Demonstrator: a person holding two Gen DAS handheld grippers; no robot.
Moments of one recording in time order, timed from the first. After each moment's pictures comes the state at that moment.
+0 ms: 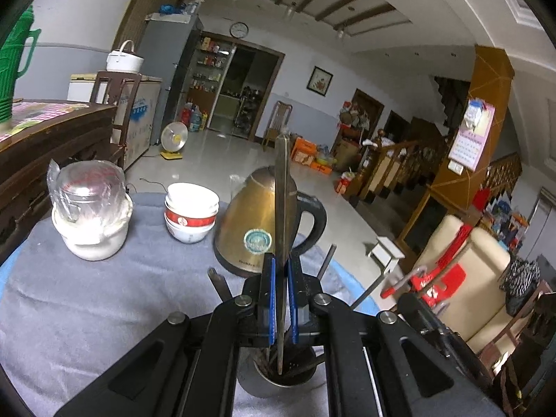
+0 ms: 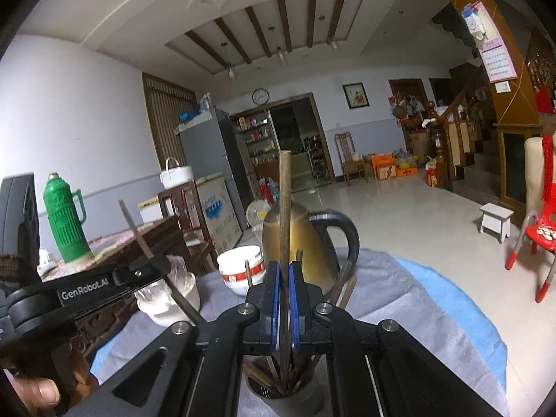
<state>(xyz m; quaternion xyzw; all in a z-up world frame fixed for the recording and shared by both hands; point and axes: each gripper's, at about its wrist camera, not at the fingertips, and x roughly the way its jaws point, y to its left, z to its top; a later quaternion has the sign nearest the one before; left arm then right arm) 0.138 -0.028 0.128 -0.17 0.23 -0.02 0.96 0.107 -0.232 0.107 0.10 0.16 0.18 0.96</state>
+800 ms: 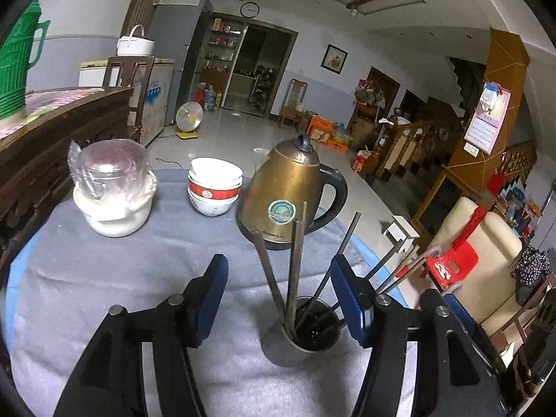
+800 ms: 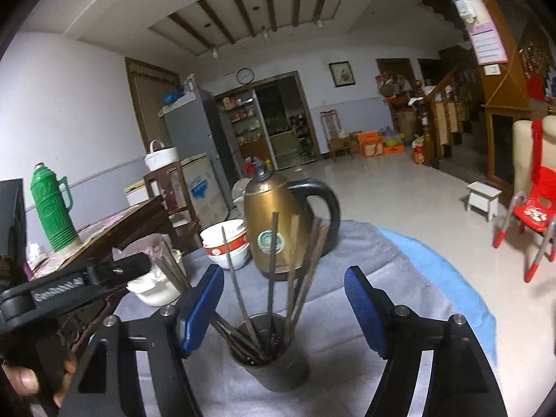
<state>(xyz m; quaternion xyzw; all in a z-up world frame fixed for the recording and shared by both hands) 0.108 -0.015 0.126 -0.16 0.28 0.01 0.95 0.094 -0.251 0.102 0.10 0.20 0.15 0.96</state>
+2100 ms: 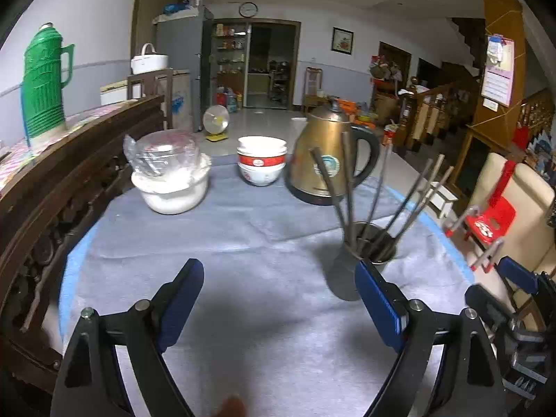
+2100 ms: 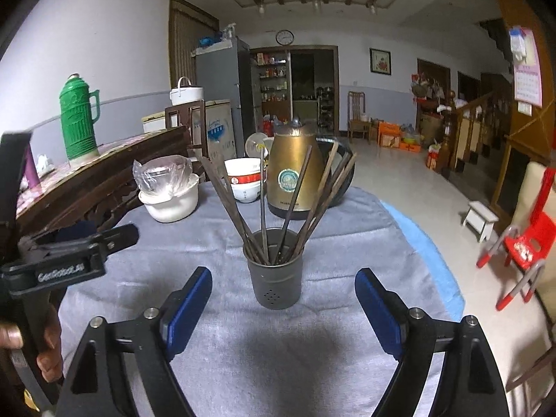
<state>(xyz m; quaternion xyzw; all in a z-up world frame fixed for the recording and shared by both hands) 0.035 -0.012 0.091 -0.07 0.31 0.06 0.95 0.011 -0.225 0.086 -0.05 0.25 0.19 0.95</state>
